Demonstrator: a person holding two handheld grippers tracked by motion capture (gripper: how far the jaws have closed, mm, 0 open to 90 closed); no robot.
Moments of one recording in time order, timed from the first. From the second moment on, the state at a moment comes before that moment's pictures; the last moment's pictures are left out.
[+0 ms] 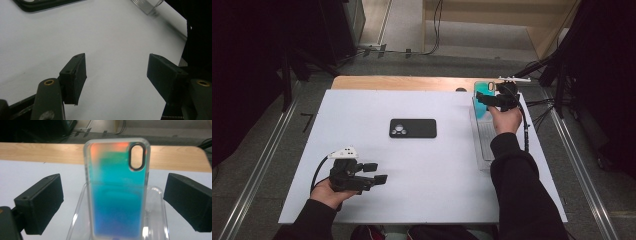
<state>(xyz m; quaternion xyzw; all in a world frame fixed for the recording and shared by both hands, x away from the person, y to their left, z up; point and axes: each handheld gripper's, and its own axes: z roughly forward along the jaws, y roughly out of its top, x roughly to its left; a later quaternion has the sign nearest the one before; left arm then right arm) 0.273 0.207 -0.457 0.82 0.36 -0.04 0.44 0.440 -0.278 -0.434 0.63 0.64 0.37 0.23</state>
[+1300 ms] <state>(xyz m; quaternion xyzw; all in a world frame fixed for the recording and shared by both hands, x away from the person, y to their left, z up) 0.281 0.211 -0.458 0.82 0.37 -0.05 0.44 0.334 -0.252 -0.410 0.50 0.73 0.45 0.11</state>
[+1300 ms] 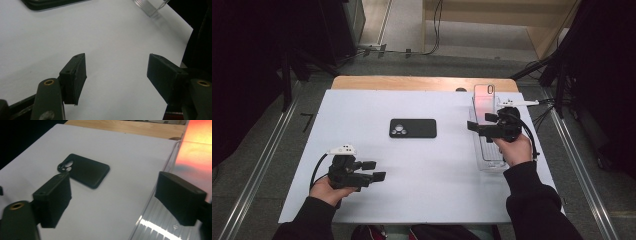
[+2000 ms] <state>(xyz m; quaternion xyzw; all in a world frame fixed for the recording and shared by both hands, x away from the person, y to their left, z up) 0.283 0.215 -0.456 0.81 0.37 -0.05 0.44 0.299 -0.221 -0.414 0.43 0.77 0.46 0.05</state>
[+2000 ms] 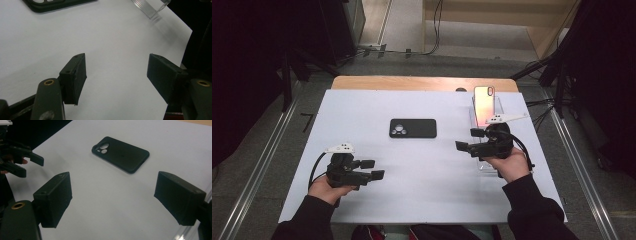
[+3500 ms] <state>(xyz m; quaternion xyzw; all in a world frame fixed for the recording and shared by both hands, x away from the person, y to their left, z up) 0.279 0.221 -0.454 0.81 0.38 -0.04 0.45 0.378 -0.133 -0.414 0.45 0.78 0.43 0.07</state>
